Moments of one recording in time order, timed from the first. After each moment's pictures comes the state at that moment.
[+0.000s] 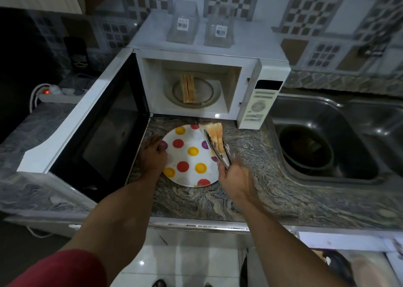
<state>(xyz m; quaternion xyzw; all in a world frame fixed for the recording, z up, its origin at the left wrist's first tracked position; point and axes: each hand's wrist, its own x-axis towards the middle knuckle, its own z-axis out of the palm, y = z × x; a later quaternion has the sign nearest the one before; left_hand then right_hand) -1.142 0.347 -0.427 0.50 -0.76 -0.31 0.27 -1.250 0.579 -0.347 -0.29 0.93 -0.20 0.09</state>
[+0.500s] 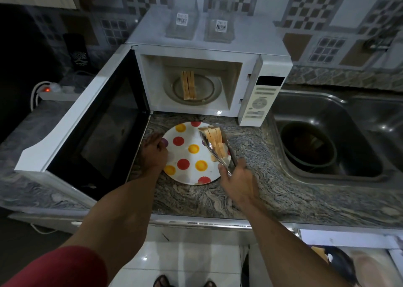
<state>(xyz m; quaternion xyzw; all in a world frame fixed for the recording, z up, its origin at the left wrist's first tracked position) -1.142 0.346 -0.430 0.50 -0.77 -0.29 0.27 -1.253 0.595 -0.364 -0.29 0.93 -0.23 0.09</state>
